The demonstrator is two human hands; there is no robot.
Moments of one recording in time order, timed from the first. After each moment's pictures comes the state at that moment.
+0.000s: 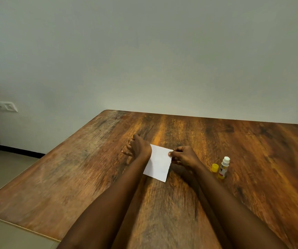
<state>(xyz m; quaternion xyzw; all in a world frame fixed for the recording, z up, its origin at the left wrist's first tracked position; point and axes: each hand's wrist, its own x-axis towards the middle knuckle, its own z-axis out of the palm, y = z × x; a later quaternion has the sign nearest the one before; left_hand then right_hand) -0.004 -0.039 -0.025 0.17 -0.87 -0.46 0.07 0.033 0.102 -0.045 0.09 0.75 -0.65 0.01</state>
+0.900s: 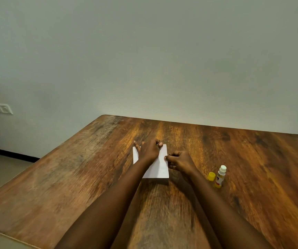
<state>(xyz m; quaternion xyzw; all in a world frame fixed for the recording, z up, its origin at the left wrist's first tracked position) -0.020 -0.024 -0.026 -0.07 -0.92 -0.38 0.05 0.029 0.099 -0.039 0.06 0.77 -0.63 -0.02</state>
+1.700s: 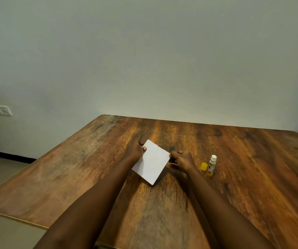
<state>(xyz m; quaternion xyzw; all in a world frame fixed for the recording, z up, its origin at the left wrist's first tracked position) 0.013 -0.070 -0.026 -0.02 -0.90 -0.44 0.00 0.069 0.096 -0.043 0.16 0.71 -0.69 -0.06</state>
